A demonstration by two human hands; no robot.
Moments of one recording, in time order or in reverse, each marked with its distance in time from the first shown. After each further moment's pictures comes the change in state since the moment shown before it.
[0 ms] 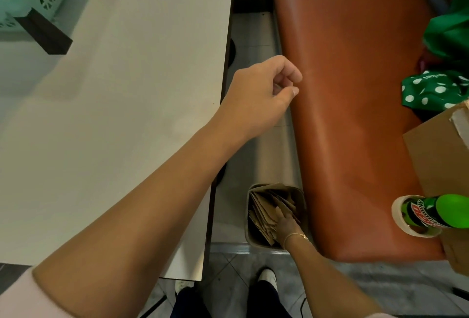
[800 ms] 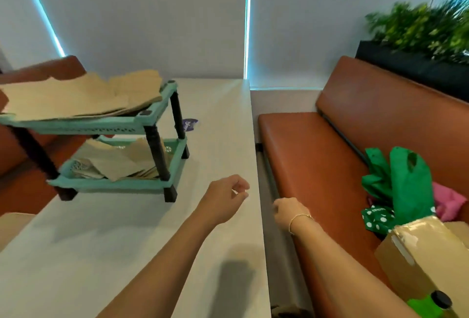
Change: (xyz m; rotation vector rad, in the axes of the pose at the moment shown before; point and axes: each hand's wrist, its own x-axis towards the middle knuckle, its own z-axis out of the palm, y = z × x) left_hand -0.040 0.051 -0.190 0.165 -0.025 -0.140; right_hand -0.203 -0.097 -0.316 0.135 0.516 -0.077
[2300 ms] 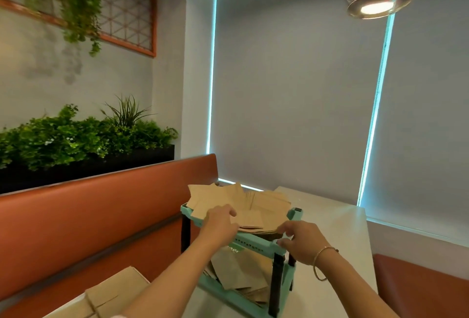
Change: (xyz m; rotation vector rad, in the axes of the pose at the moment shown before) left_hand -0.012 -0.074 -0.279 0.188 0.628 -0.335; right_hand -0.040 -0.270 -0.180 0.124 0.317 -0.726
